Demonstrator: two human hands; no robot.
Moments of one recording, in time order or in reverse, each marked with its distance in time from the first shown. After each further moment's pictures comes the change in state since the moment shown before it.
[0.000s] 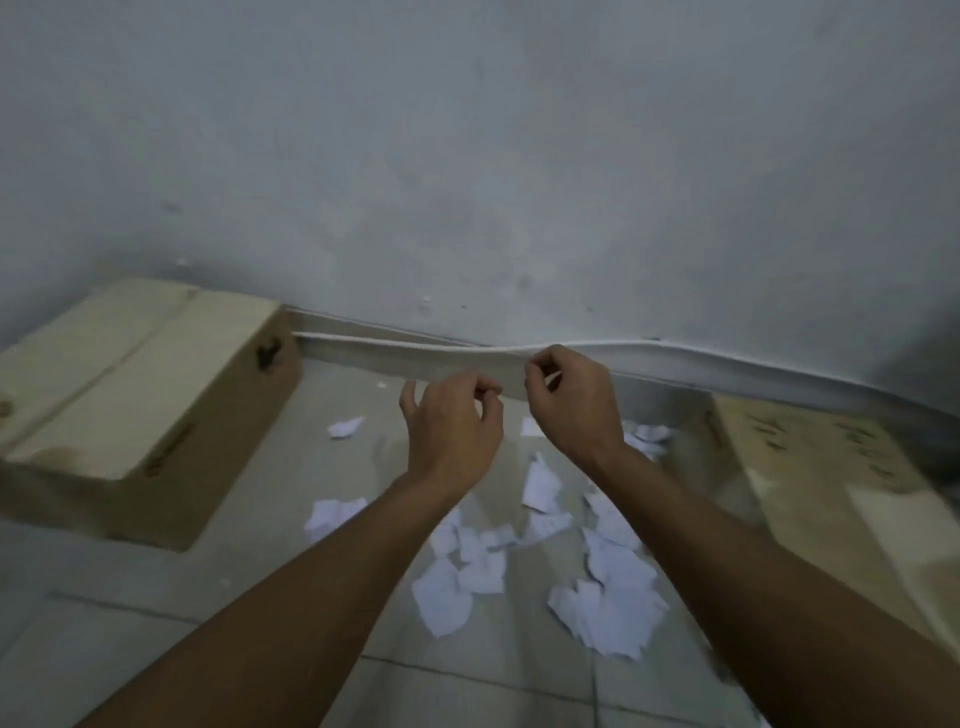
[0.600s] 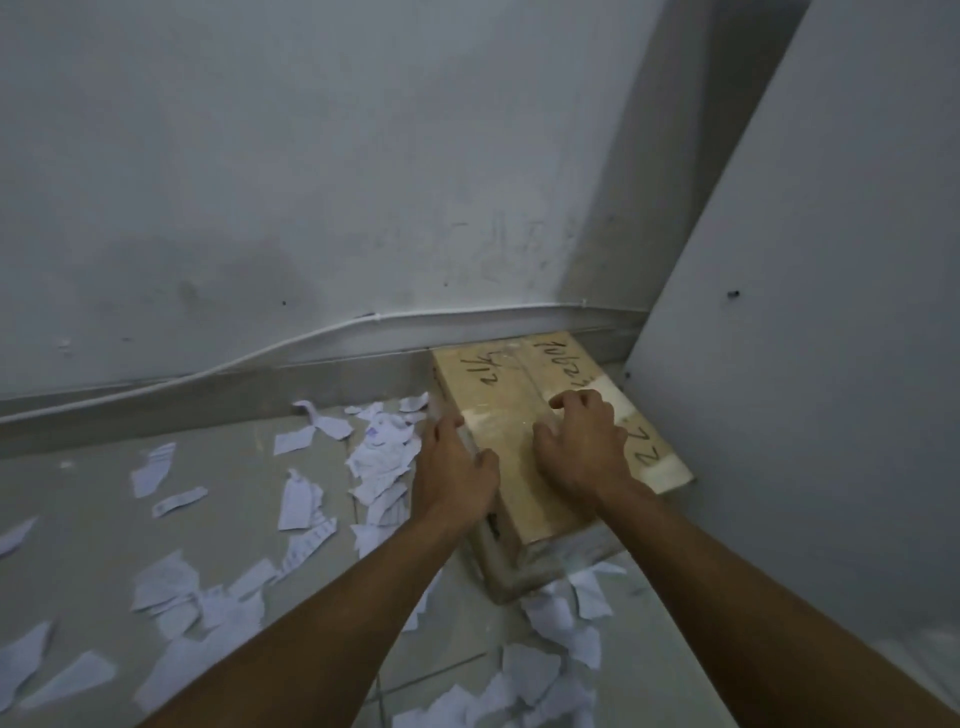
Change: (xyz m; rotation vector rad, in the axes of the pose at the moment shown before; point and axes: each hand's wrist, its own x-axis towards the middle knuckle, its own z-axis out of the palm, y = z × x) left_hand -0.122 0.183 0.167 -0.228 -0.620 -0.033; right_hand -0.116 0.190 -0.216 -0.458 0.005 0.626
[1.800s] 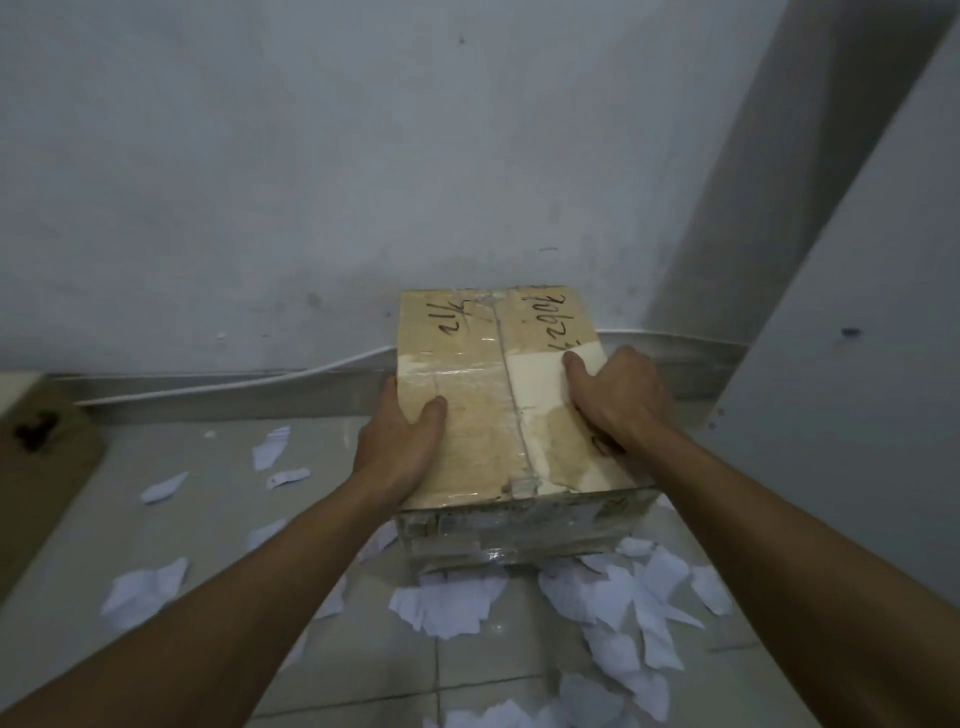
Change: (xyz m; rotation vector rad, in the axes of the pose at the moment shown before) left_hand -0.005 -0.009 -0.121 -0.197 0.194 -0.142; right_hand 0.045 -0.066 -0.028 0.144 0.111 -0.012
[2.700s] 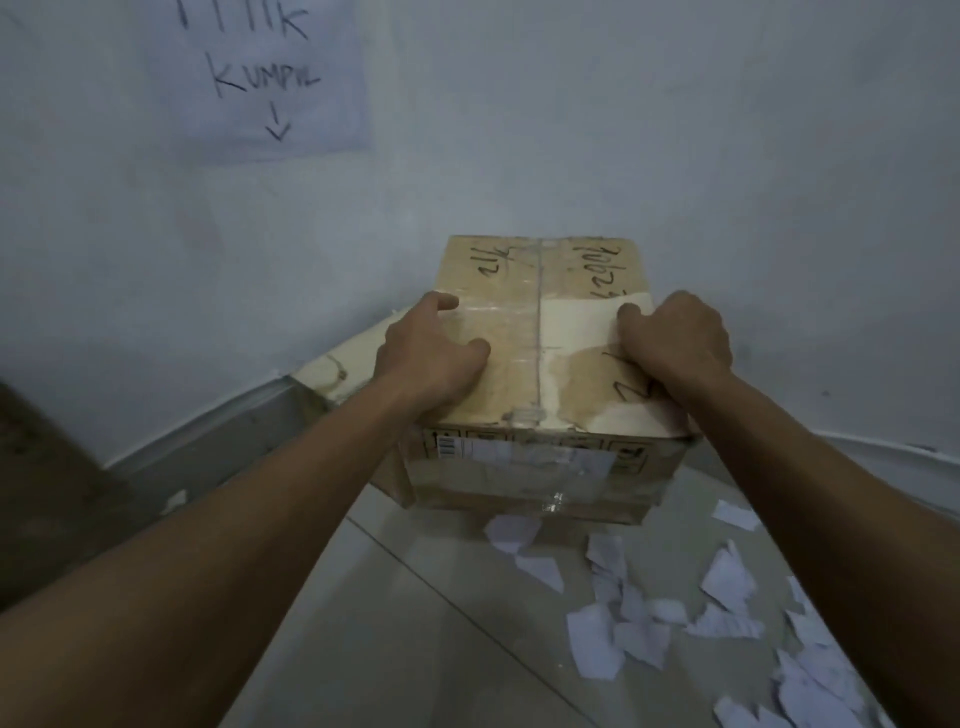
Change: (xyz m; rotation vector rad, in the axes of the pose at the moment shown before) left_hand -0.067 -0.030 -0.332 0.361 0.686 -0.153; right_hand -0.125 -0.348 0.099 0.290 -0.328 -0.526
